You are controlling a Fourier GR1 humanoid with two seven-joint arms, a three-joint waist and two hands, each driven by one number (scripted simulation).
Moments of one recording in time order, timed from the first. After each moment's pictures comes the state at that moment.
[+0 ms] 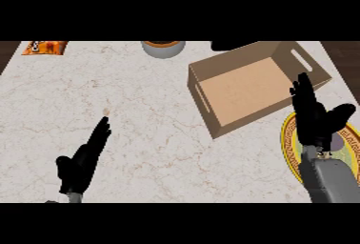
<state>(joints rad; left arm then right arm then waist) 0.01 0.33 -0.32 -1.39 0.26 0.20 -0.09 -0.25 -0.21 -0.04 -1.36 -0.17 -0.26 0.03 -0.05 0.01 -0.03</state>
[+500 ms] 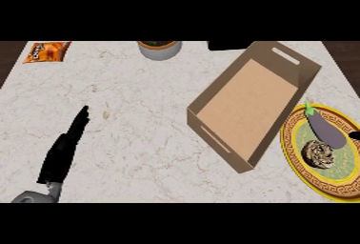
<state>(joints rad) -0.05 0.46 -0.28 -1.38 0.14 0.24 -0.09 -0.14 -0.66 -0.27 -1.28 -0.20 0.06 -0.14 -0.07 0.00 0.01</state>
